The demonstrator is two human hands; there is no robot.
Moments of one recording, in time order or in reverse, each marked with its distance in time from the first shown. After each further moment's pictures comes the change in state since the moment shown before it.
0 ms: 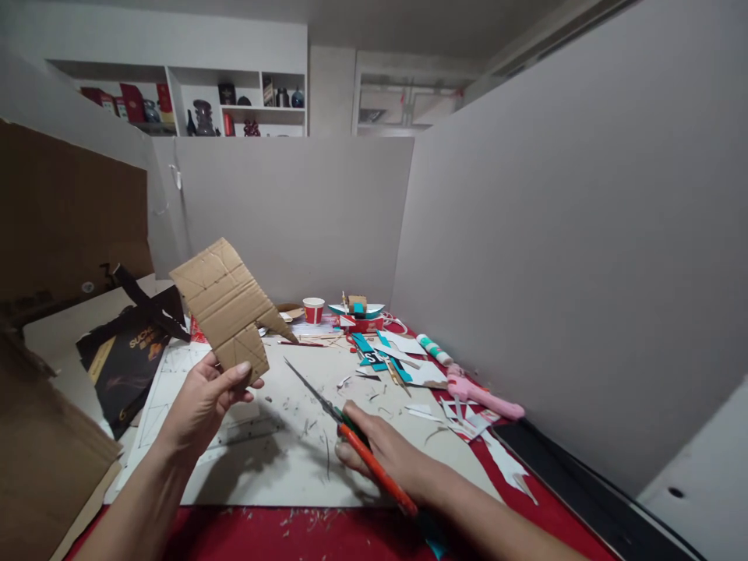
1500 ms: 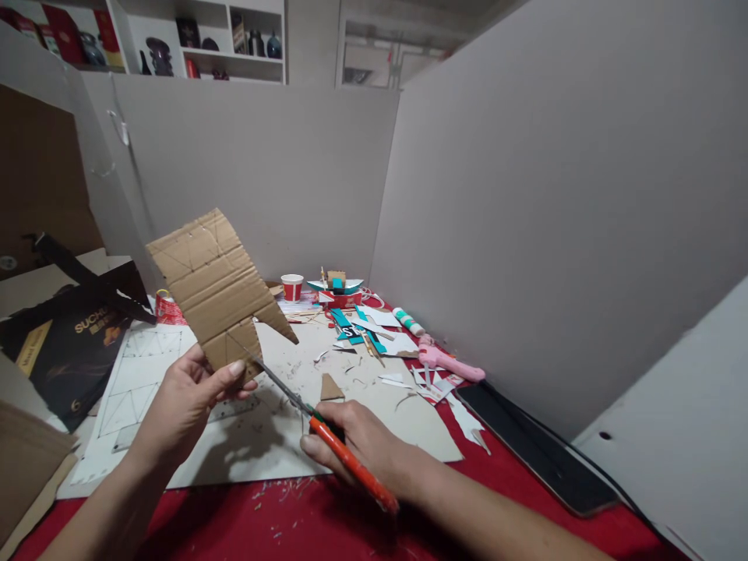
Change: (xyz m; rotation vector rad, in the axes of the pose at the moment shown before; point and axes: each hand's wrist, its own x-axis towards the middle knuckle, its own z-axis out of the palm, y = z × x) left_hand -0.013 -0.020 0.021 0.056 -0.064 -0.049; right_hand -0.014 -0.007 0.007 0.180 -0.125 -0.047
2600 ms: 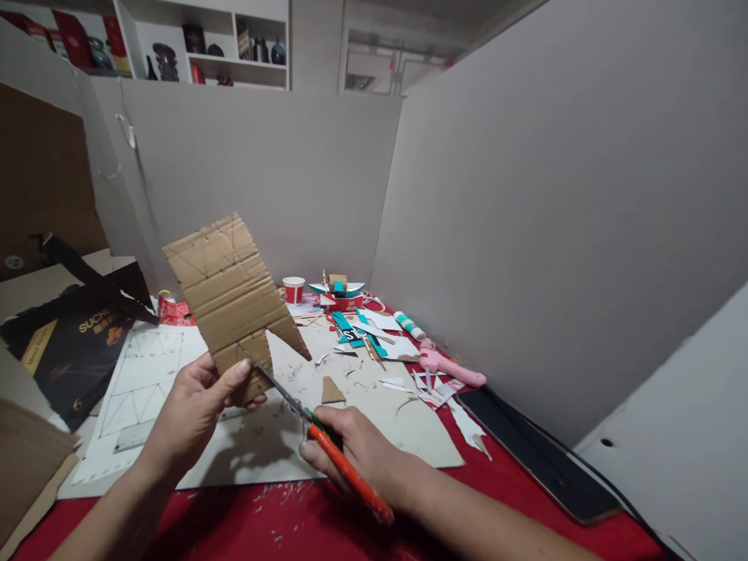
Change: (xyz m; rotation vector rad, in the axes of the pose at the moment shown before) left_hand -0.004 0.002 0.007 0.000 -0.029 -0.015; right_hand 0.005 -0.001 0.007 0.069 0.051 -0.048
